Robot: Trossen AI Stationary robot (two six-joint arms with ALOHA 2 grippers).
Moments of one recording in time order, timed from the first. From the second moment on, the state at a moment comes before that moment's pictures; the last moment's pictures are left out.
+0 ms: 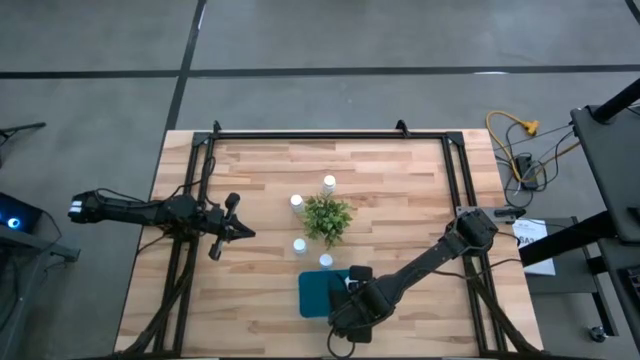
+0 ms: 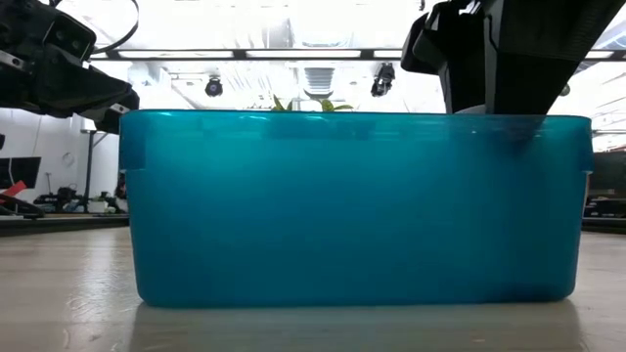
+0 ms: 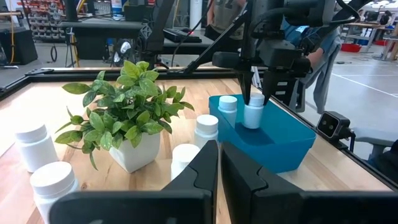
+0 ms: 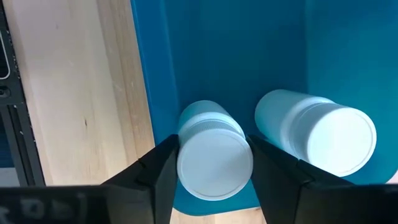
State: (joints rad) left arm -0.10 0.22 0.02 0.06 0.13 -0.05; right arm 0.57 2.17 1.82 -1.08 0.11 0.66
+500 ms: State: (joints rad) left arm -0.10 0.22 0.02 0.06 0.13 -0.05; right arm 0.57 2.17 1.82 -1.06 0.10 0.65
